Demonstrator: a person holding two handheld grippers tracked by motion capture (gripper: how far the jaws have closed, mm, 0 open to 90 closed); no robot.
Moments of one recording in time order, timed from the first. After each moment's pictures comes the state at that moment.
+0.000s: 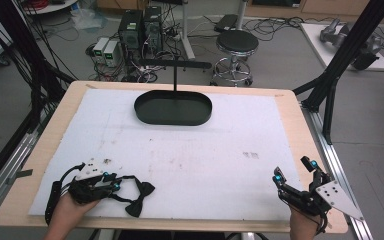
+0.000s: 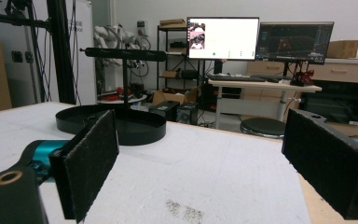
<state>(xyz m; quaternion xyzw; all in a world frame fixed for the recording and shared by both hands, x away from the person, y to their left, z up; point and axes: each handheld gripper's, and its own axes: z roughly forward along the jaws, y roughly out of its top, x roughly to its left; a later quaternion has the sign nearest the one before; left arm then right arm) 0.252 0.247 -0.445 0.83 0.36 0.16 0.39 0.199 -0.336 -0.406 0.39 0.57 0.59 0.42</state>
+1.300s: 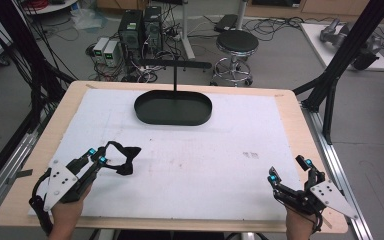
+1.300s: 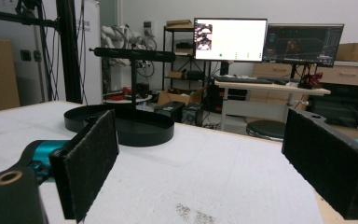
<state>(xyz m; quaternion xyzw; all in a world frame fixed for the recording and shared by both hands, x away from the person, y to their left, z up) 0.215 0.239 -0.374 0.64 0.25 0.46 0.56 0.202 -0.325 -0.405 0.37 0.58 0.60 0.41</state>
